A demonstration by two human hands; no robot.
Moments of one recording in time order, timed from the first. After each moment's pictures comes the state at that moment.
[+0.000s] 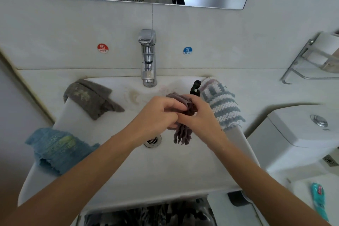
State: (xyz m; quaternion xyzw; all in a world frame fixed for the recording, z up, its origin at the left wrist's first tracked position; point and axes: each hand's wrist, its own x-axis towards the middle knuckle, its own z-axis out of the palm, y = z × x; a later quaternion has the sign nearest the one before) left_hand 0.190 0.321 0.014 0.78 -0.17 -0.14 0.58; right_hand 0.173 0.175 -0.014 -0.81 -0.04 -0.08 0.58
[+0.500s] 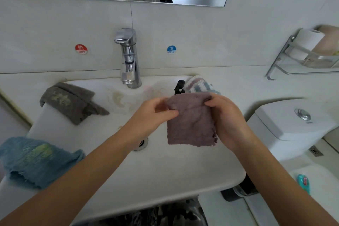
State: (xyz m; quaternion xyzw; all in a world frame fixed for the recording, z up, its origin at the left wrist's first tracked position) left_hand 0.202 0.292 -0.004 0.78 -0.14 -0.14 0.60; right_hand 0.162 0.108 0.007 -0.63 0.05 -0.01 0.77
